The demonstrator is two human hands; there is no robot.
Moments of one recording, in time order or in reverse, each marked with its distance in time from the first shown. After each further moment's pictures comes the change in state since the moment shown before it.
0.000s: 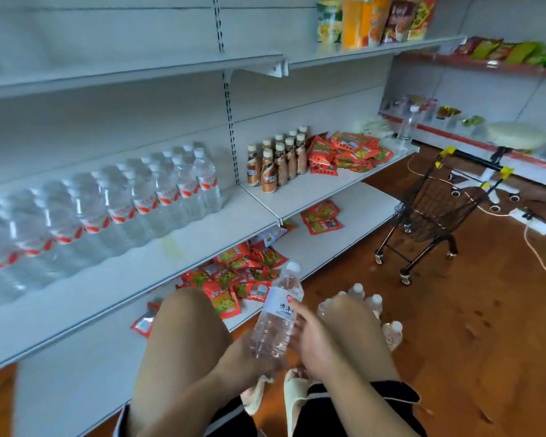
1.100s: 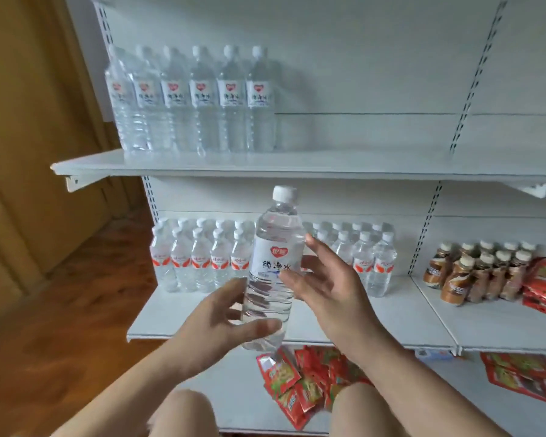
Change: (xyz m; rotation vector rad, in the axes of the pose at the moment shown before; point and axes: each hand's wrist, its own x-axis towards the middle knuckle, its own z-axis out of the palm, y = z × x) left_hand -0.187 0.119 -0.205 0.033 0.721 0.419; right_hand -0.078 -0.100 0.311 -0.648 -0.871 -0.667
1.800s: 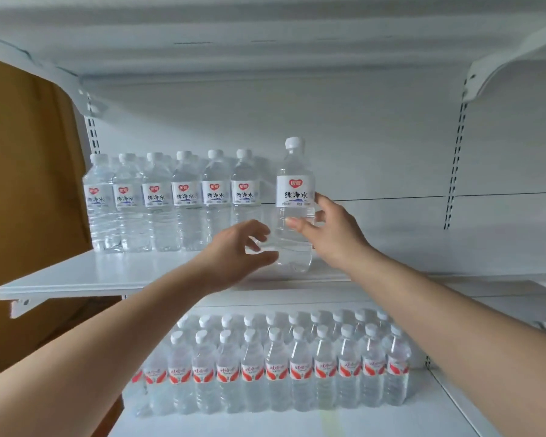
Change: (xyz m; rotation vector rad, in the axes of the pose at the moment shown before) left_hand 0.237 0.115 -0.082 0.655 0.180 0.277; right_hand 0.244 -0.089 -0.064 -0.567 0.217 -0.203
